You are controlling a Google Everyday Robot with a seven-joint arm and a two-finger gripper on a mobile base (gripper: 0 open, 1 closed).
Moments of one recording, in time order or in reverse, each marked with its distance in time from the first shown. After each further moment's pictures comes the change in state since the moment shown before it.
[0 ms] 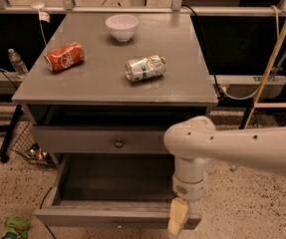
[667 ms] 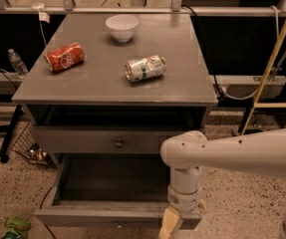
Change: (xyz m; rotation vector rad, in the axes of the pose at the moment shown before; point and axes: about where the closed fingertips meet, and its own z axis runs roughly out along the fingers) arm -0.011 0.015 0.047 -0.079 0.044 0.177
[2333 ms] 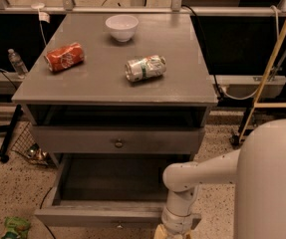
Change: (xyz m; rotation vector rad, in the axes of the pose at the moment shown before) arm -0.040 0.012 0.116 -0.218 0.028 0.356
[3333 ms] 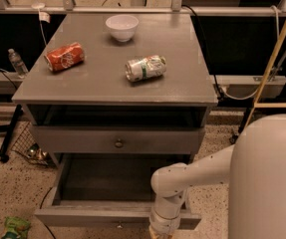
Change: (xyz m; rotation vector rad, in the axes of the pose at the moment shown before) arm -0.022 0.036 0.004 0.025 -0.108 -0.007
